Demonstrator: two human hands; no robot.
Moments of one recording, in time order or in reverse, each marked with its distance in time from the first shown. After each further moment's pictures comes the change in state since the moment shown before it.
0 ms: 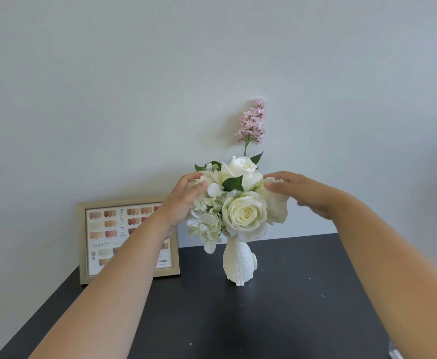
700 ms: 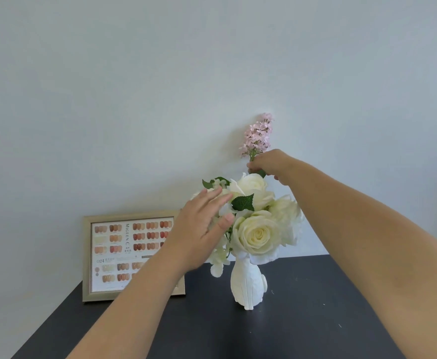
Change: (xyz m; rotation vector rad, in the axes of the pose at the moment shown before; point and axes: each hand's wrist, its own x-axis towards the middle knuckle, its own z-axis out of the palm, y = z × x) left_hand -0.028 0.008 0.014 0.728 0.037 0.406; right_hand 0.125 -0.061 0.005 -0.080 0.286 0.169
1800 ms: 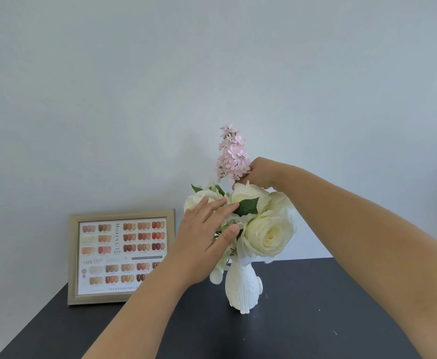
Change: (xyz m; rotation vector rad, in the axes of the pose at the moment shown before) left_hand -0.005 0.011 0.017 -0.012 -0.029 -0.036; right_hand 0.005 0.005 0.017 -0.345 -0.216 -0.141
